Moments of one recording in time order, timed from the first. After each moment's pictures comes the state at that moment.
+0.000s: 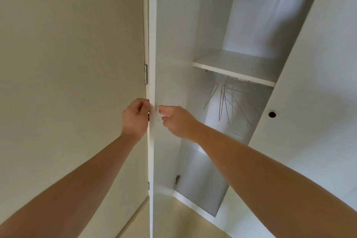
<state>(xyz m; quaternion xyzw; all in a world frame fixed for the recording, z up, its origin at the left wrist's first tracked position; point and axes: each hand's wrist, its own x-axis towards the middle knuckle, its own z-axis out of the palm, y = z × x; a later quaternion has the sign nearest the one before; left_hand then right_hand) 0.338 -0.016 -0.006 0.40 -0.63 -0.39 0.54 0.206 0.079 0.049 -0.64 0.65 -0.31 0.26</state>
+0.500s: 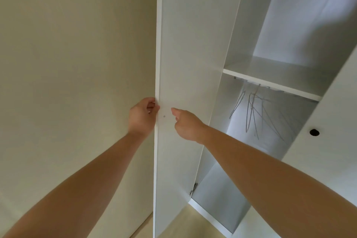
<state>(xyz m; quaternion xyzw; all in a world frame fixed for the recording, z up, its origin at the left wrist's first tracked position) 0.393 -0.073 -0.010 0.47 -0.67 -0.21 0.53 0.236 0.002 0.029 -0.66 0.68 -0.21 0.24</state>
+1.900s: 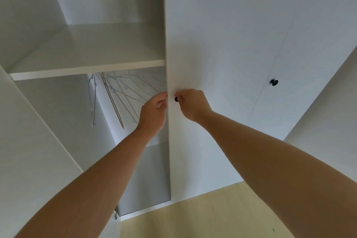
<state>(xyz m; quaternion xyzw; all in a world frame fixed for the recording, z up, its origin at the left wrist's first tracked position) -0.055 0.001 -0.033 0.07 -0.81 -0.55 0.21 -0.127 0.135 0.001 -0.25 0.93 -0.26 -0.05</state>
